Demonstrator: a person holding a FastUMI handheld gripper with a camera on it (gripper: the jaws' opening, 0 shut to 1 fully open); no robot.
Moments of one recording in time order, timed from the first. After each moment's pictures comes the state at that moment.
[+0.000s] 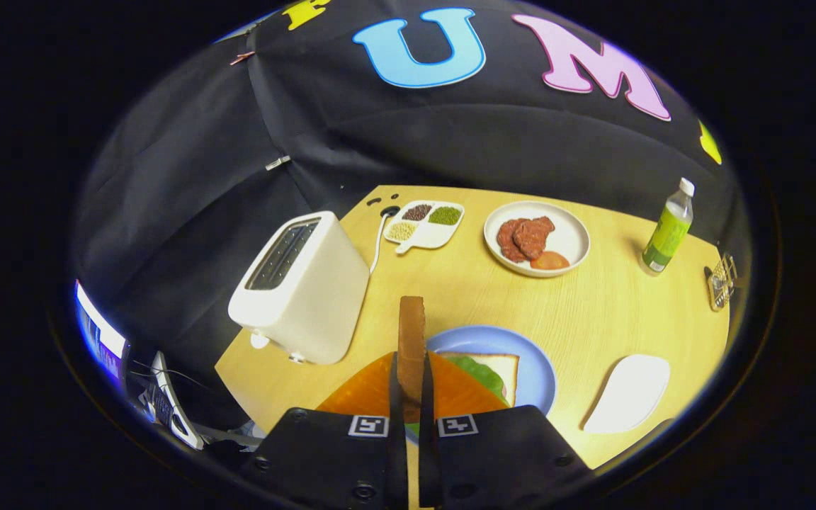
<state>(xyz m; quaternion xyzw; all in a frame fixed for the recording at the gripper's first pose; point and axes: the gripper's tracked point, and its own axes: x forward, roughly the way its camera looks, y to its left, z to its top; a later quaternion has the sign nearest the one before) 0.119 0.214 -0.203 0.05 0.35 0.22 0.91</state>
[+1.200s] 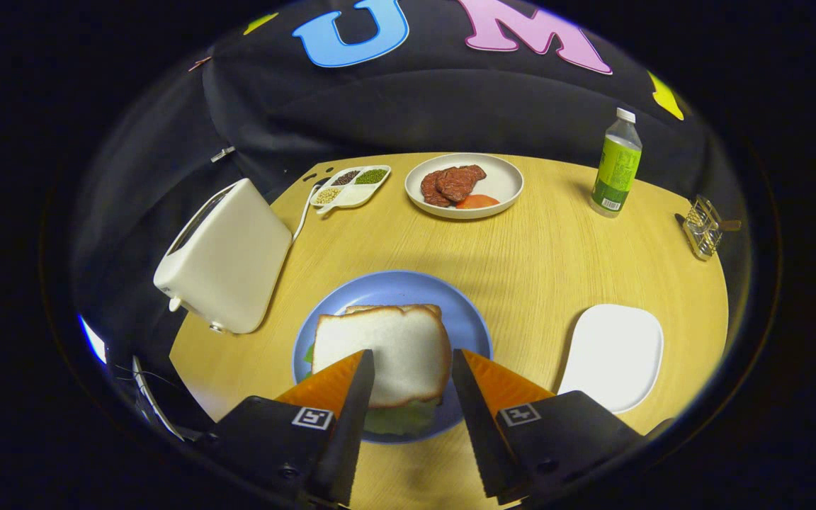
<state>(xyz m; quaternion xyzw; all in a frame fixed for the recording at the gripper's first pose) 0.125 0.129 -0.271 0.05 0.37 0.14 0.92</state>
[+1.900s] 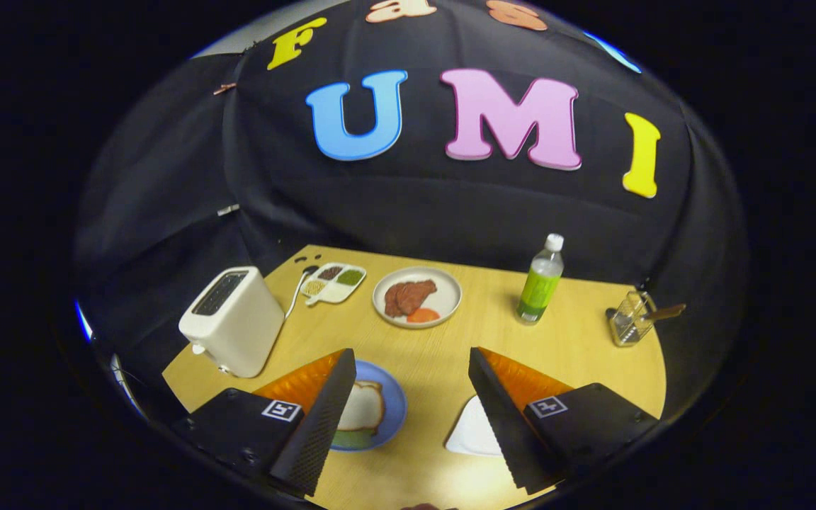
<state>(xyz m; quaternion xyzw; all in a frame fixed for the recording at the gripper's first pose) 0.126 0.030 -0.069 0.01 0.18 0.10 0.98</state>
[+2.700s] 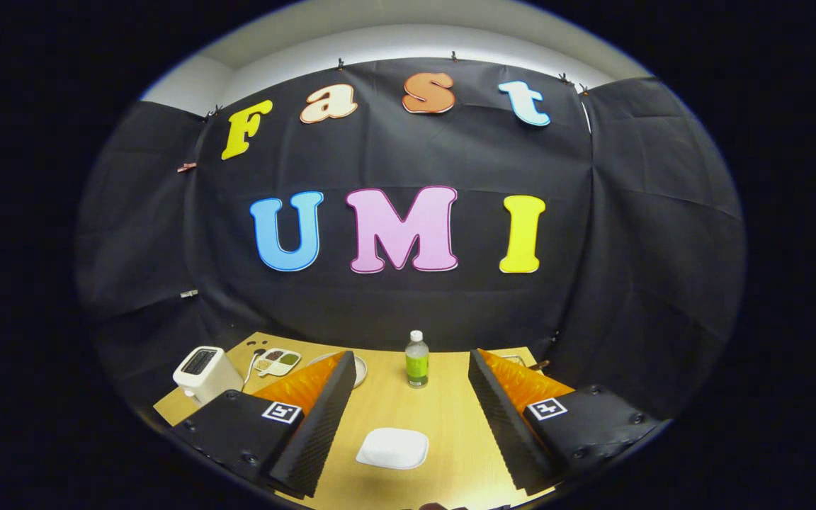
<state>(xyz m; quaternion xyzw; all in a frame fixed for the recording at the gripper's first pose) 0.002 -0.145 0.045 0.03 0.04 -0.03 1.00</state>
